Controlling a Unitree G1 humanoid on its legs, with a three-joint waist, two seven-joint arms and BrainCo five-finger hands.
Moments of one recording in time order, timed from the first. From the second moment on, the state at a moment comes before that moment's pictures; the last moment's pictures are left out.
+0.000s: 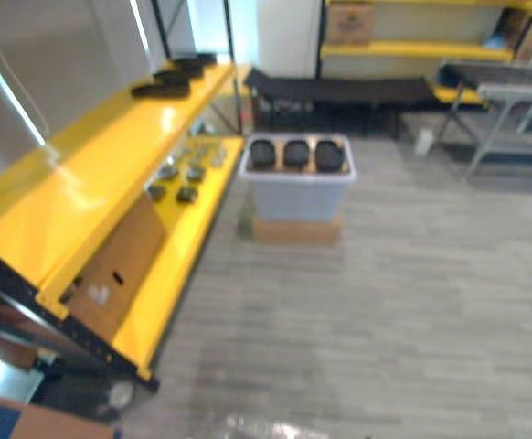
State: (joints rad) left arm 0.17 0.15 0.03 1.06 -0.27 0.25 0.04; right arm 0.17 -0.09 -0.22 1.08 0.38 0.12 0.01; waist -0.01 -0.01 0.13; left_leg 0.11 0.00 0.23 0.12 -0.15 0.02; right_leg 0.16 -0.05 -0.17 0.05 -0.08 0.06
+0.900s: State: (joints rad) left arm 0.16 0.16 0.02 1.08 -0.31 0.22 -0.02; right arm 0.15 -0.07 -0.29 1.11 0.41 0.13 0.09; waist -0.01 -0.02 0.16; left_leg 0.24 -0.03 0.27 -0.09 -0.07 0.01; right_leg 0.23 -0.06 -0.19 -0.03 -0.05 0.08
